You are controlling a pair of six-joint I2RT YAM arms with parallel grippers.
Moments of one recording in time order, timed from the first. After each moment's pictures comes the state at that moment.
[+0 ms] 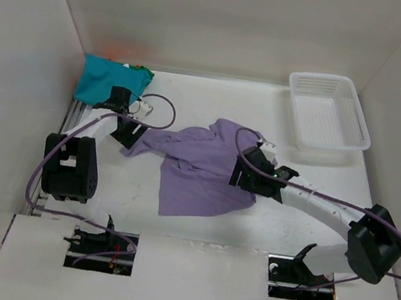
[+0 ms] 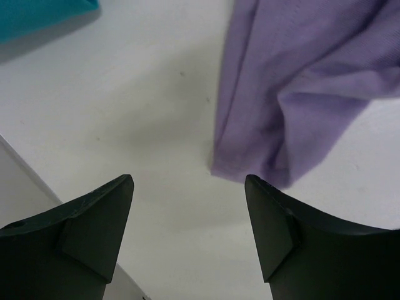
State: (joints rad) left arm 0.00 1.63 1.09 -0.58 -0.03 0.54; right arm 0.75 1.39 0.87 -0.46 0.35 0.82
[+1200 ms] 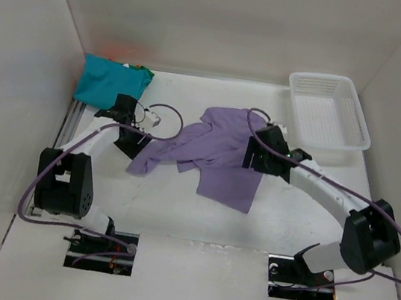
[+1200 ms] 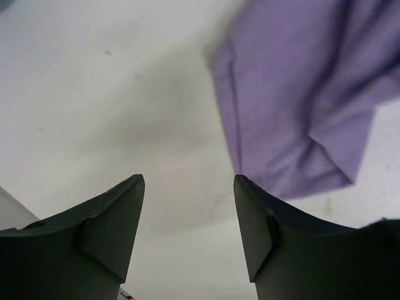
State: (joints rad) left arm -0.06 1.55 1.03 -0.66 0.04 0.52; right arm 0.53 1.49 1.06 -0.47 0.26 0.55
